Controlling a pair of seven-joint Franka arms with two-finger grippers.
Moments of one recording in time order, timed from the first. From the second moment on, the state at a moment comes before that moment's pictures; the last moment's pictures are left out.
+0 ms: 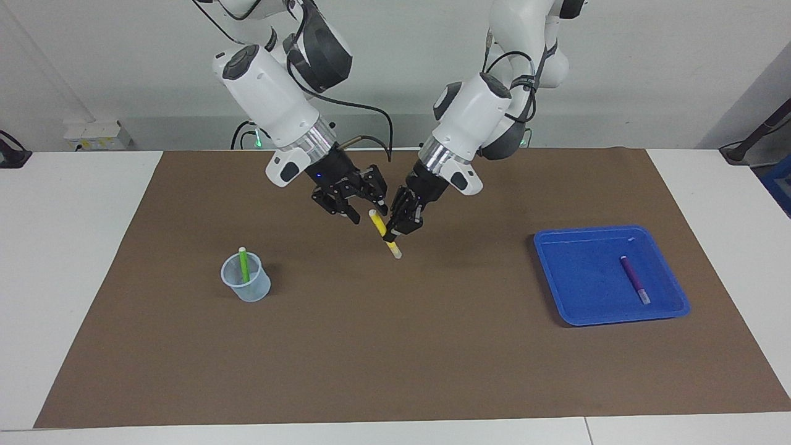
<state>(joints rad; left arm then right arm) -0.49 0.23 -0.16 -1.80 -0.48 2.62 -1.79 0.40 0.14 -0.03 -1.72 0.52 2.20 0.29</state>
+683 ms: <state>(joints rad) -0.37 0.22 -0.14 -1.79 -0.41 2.40 -1.54 0.24 0.07 -0.04 -1.71 0.36 1.98 0.08</state>
